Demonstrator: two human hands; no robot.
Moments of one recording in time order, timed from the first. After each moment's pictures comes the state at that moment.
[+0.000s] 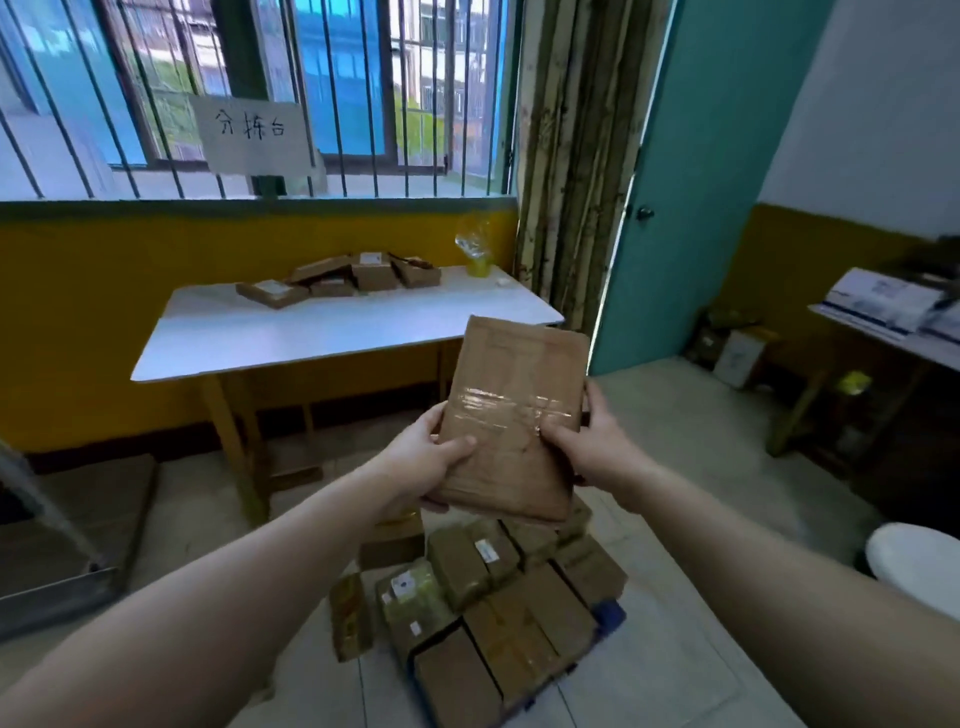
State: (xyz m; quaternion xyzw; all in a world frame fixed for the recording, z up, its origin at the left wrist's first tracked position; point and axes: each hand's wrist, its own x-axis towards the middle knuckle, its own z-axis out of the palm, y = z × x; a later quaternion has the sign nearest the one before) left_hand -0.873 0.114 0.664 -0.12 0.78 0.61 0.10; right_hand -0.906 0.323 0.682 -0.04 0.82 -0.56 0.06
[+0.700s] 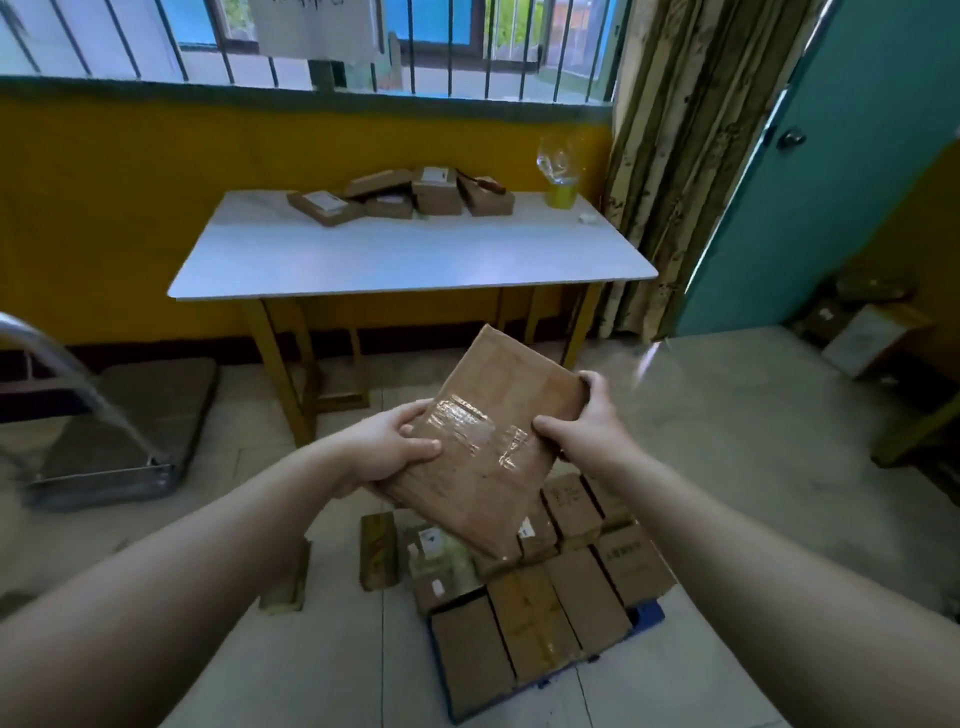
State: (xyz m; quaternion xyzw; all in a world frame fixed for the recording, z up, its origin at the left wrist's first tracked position) left_hand -0.963 0.027 0.606 -0.22 0.79 0.53 0.19; right_hand -1.050 0.257 0.604 -0.04 0.85 -0.50 0.14
